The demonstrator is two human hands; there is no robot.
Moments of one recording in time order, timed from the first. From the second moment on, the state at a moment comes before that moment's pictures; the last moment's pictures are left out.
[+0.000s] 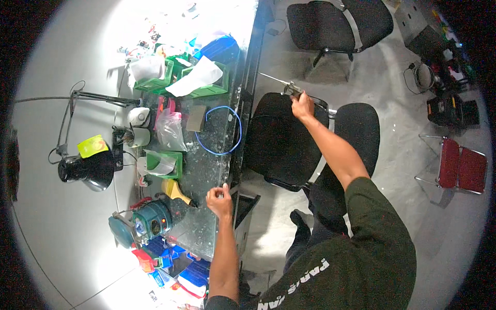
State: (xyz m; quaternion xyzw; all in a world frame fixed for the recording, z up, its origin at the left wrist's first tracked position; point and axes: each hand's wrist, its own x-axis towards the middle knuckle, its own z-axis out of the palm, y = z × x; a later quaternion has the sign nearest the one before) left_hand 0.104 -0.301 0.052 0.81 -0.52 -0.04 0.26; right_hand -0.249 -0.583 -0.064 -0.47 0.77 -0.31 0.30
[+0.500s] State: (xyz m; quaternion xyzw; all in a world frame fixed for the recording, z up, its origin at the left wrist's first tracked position) left_hand 0.119 -0.315 0.039 0.82 -0.53 -0.01 0.21; right_hand -0.194 -0.815 -0.230 -0.69 0.68 -0.18 0.16
